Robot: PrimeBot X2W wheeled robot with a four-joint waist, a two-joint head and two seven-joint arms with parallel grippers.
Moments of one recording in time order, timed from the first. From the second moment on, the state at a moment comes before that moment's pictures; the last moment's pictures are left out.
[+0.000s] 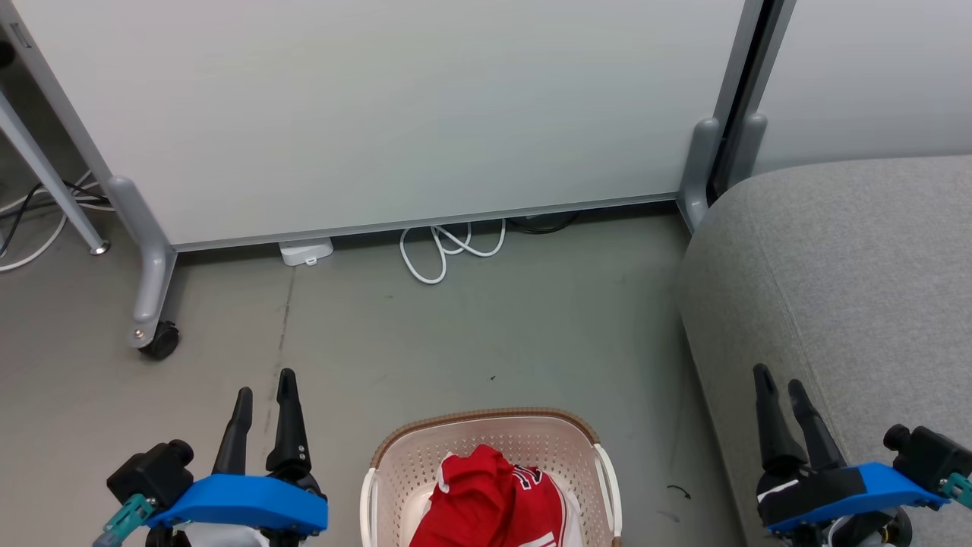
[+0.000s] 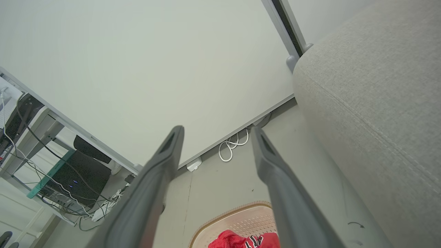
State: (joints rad) left arm -0.04 0.04 -0.06 0.25 -0.64 -0.06 -0.12; right arm -0.07 -0.04 -0.03 0.29 0.68 0.13 -0.12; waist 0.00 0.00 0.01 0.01
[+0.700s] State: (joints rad) left arm -0.04 0.04 -0.09 0.25 -0.45 -0.06 -0.18; right arm -0.08 -0.04 -0.02 0.31 0.46 0.13 -0.18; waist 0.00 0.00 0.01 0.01
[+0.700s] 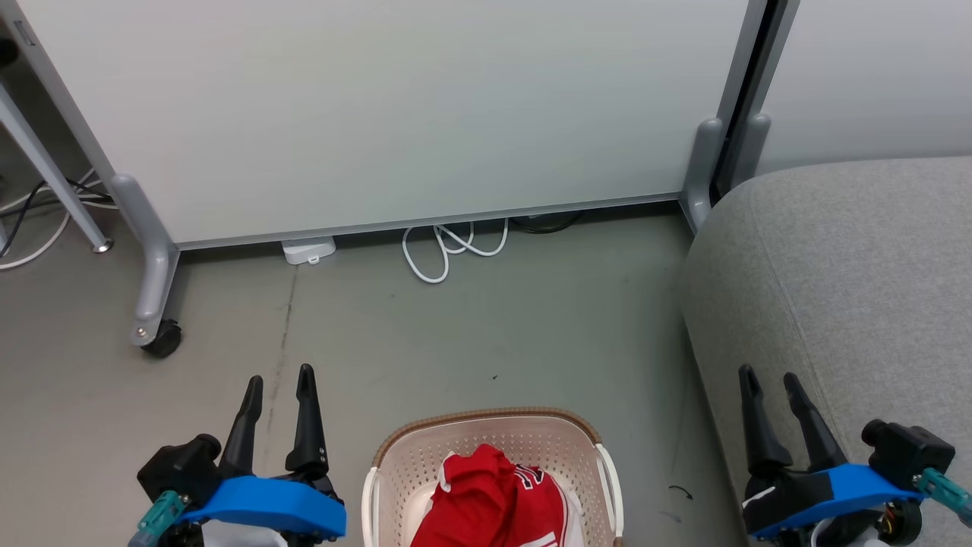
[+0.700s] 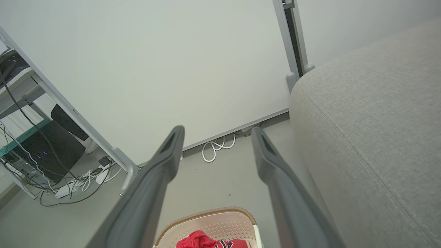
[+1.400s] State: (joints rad) left arm -0.04 0.05 -0.11 0.28 -0.34 -0.05 -0.22; right arm -0.09 -0.05 -0.01 0.33 0.29 0.13 -0.22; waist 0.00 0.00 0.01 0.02
